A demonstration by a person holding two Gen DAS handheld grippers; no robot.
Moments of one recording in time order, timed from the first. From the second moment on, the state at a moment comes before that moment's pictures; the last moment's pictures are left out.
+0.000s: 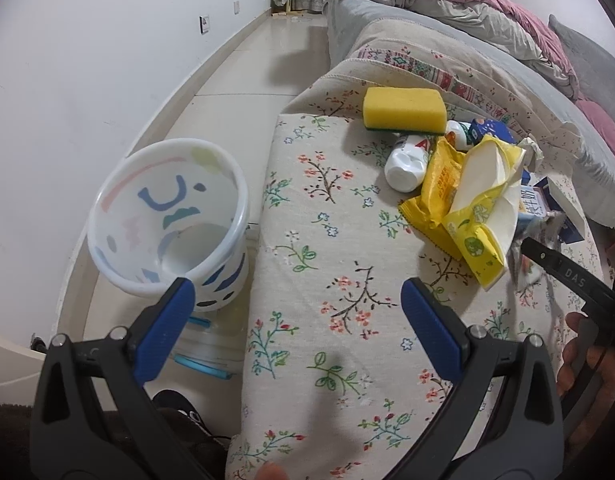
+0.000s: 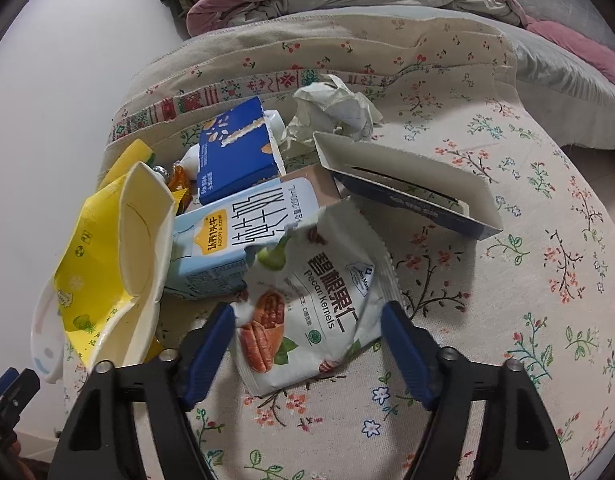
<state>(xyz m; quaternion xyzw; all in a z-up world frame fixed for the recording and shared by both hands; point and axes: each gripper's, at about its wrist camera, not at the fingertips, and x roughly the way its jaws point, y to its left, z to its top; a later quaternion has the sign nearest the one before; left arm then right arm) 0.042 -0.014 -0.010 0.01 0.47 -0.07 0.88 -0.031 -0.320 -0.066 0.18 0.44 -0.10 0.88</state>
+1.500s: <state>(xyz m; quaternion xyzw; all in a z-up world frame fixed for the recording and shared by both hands) 0.040 -0.043 -0.002 0.01 0.45 -0.14 0.88 -0.027 -0.314 -0.066 0.15 0.43 -0.08 0.88</state>
